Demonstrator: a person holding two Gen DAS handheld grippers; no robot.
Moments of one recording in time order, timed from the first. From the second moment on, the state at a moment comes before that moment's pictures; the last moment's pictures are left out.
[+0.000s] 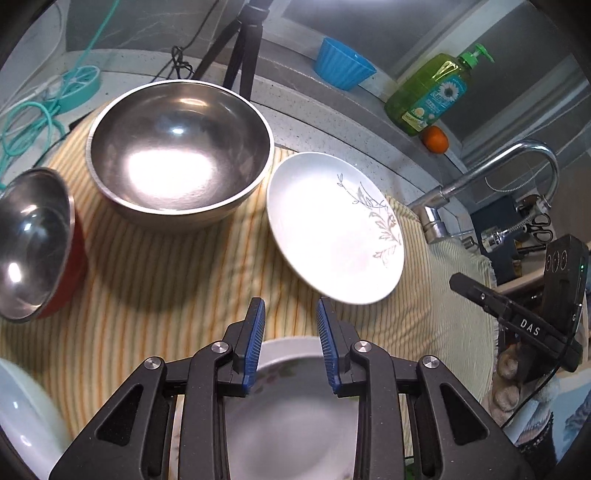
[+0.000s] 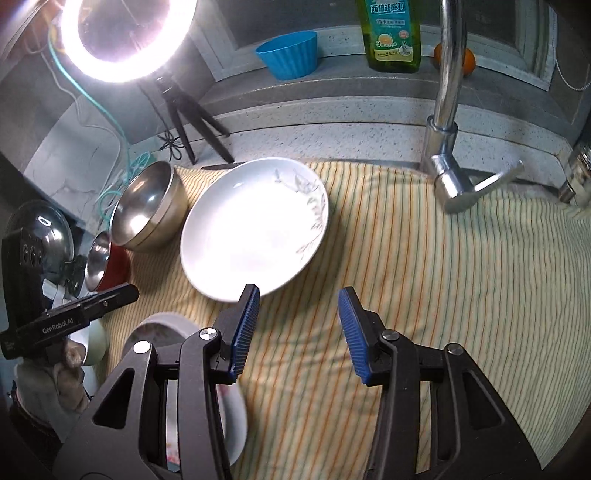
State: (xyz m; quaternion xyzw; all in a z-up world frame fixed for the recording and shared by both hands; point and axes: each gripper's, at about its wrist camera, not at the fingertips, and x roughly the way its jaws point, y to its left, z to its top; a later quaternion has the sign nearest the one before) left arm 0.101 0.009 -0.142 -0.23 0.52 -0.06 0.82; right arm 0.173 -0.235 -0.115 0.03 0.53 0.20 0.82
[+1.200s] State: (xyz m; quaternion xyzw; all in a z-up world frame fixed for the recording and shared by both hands) left arm 0.164 0.002 -0.178 -0.26 0.53 -0.01 0.81; right arm 0.295 -0.201 -0.184 0.02 0.59 0.24 0.77
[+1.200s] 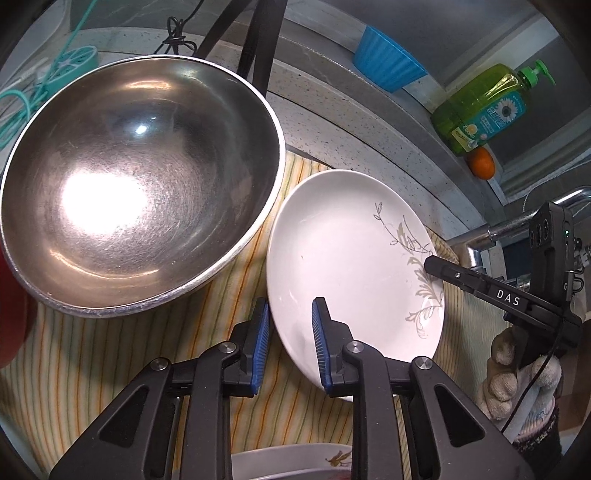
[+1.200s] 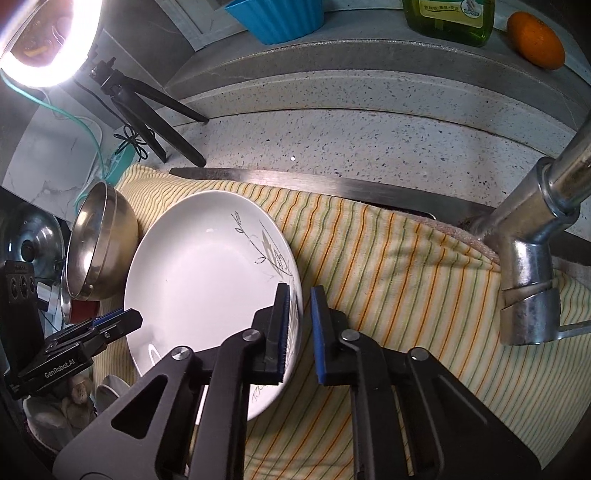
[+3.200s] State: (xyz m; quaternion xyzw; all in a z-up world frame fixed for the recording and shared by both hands) left arm 0.028 0.037 -0.123 -0.19 0.53 -0.08 0.82; right arm 0.082 -0.198 -0.124 0.06 0.58 0.25 0.77
